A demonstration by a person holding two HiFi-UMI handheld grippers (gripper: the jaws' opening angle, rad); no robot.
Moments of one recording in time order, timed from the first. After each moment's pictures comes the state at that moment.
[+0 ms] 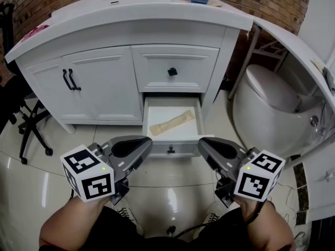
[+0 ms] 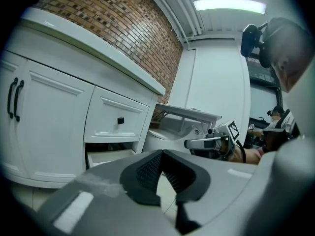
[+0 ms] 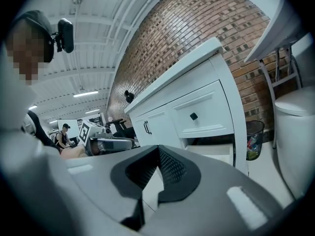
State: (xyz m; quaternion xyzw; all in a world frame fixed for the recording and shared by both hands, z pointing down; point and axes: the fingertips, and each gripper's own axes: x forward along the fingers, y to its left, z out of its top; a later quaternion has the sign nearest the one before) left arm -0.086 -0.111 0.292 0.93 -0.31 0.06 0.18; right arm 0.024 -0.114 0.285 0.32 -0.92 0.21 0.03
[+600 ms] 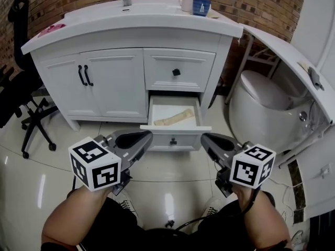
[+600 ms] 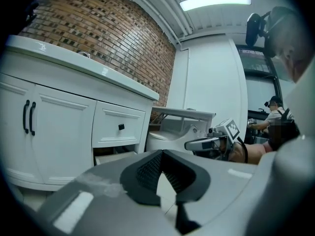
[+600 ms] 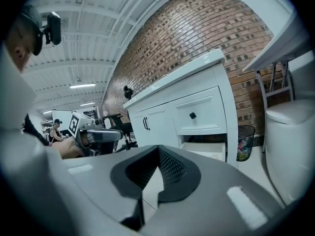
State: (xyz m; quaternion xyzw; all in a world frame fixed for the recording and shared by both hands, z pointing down) left arm -0.103 -0.060 0.277 0.93 -0.33 0.07 0.13; right arm 0.029 -0.073 0.290 0.35 -0.92 0.18 0.06
